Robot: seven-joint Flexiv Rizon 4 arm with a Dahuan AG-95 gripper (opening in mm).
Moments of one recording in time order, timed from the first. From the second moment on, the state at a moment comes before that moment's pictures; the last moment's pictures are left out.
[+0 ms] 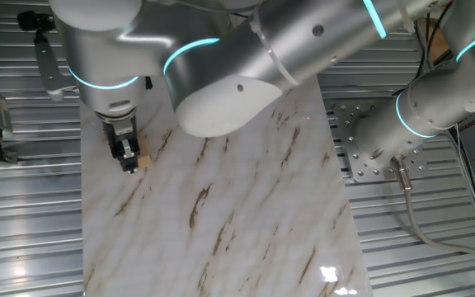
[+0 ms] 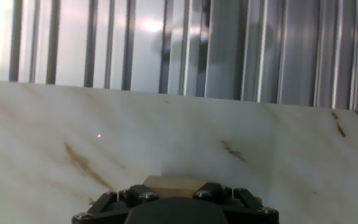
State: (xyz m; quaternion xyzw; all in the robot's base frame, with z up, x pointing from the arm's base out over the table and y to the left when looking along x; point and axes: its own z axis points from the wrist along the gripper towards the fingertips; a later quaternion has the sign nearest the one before) arm 0.652 0.012 0.043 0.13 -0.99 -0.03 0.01
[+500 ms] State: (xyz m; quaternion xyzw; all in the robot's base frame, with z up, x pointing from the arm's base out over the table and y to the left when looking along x) arm 0.651 0.013 0.044 0.13 -0.99 -0.06 0.01
